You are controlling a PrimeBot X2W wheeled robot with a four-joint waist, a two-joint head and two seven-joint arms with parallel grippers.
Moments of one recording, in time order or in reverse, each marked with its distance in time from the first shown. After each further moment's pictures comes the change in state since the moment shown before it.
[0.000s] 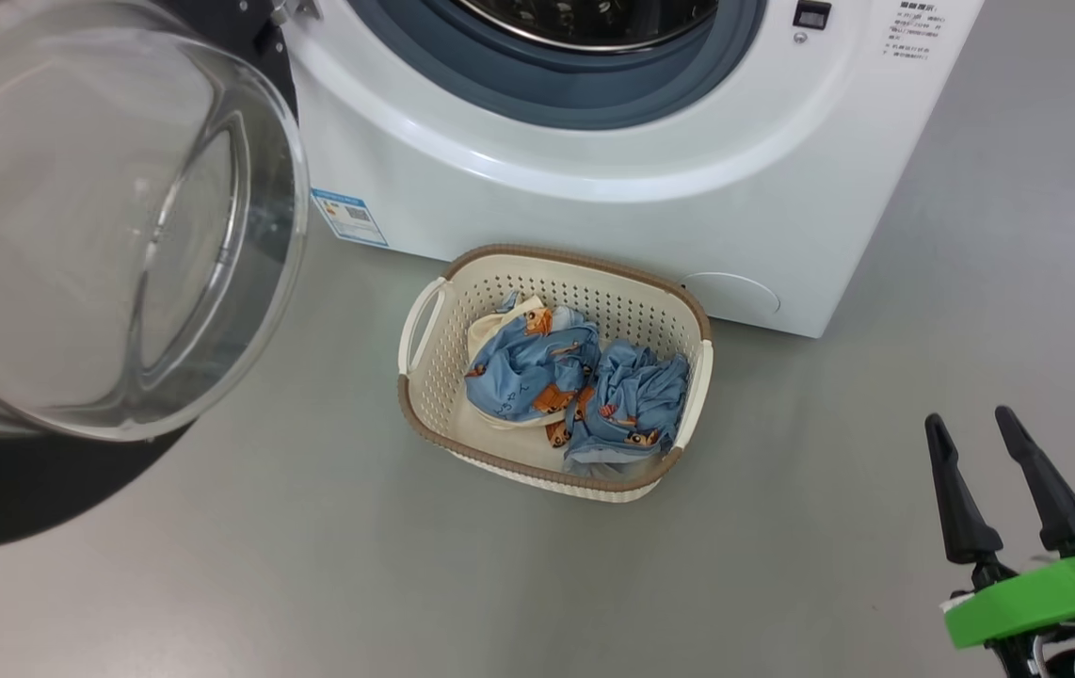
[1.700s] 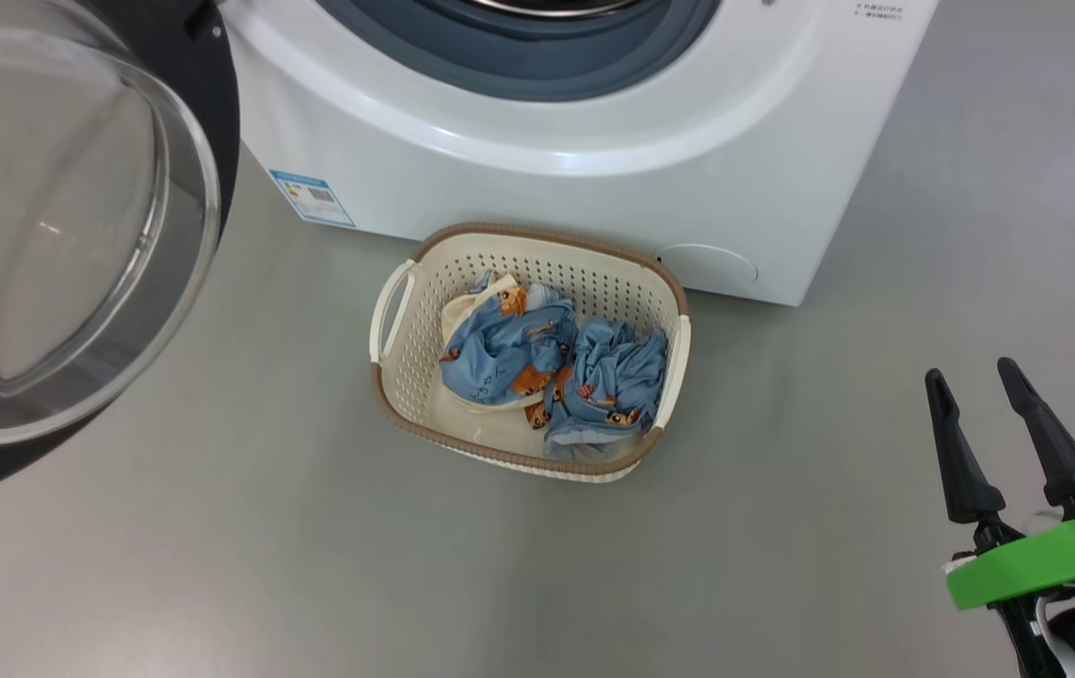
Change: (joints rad) left arm -0.286 0.147 0.188 0.379 0.184 -0.091 -0.001; right arm -0.073 -0.028 0.022 -0.009 -0.009 0.000 0.000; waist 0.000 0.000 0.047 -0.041
